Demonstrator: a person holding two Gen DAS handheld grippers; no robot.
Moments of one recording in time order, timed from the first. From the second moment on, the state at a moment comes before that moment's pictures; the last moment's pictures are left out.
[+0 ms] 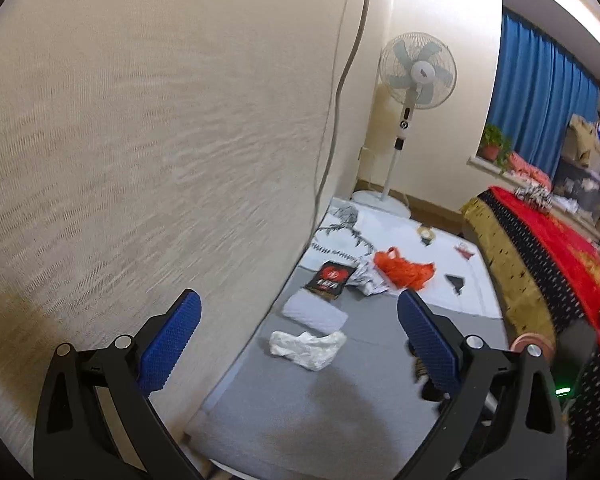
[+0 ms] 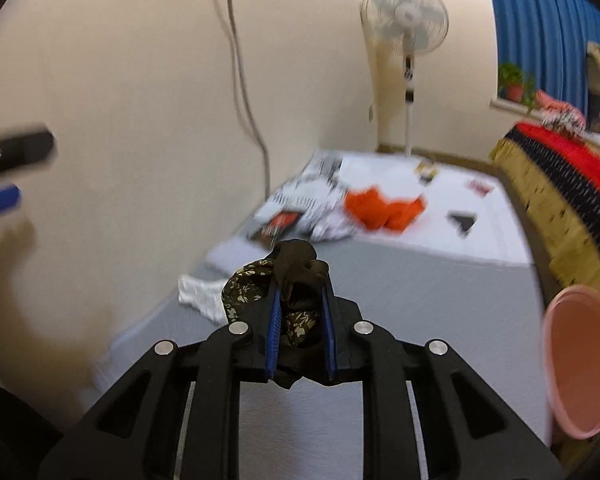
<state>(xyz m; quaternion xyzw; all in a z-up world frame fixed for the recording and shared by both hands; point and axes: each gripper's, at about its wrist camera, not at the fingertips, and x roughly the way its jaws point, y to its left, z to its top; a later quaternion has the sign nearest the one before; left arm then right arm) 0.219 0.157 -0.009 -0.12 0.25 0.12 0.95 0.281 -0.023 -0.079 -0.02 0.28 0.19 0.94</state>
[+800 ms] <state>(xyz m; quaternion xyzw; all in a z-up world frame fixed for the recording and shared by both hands) 0.314 0.133 -0.146 -0.06 0.28 0.03 0.96 0.244 -0.150 -0.051 0.01 0.31 0.11 0.94</state>
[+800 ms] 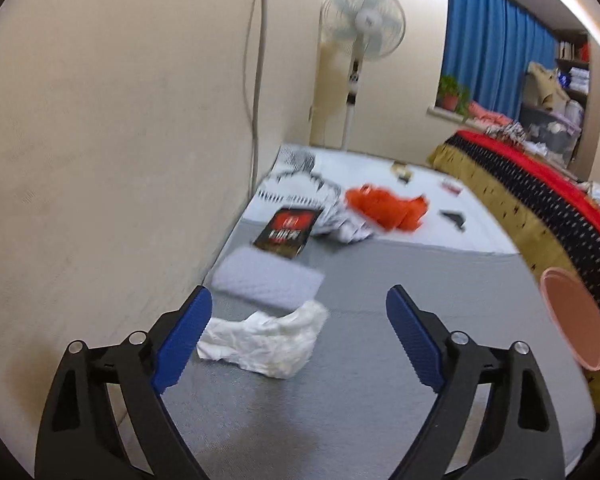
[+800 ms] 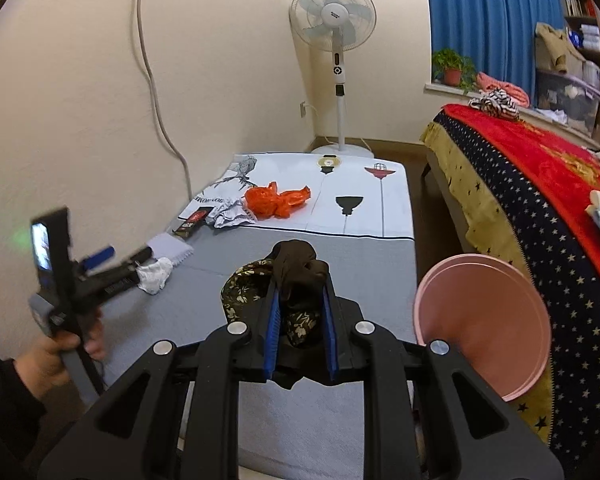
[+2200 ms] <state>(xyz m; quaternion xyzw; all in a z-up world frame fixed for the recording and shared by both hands) 0.208 0.106 0.013 -0.07 0.21 -0.10 0.97 0.179 -0.169 0.018 0.04 0.28 0.11 0.95</state>
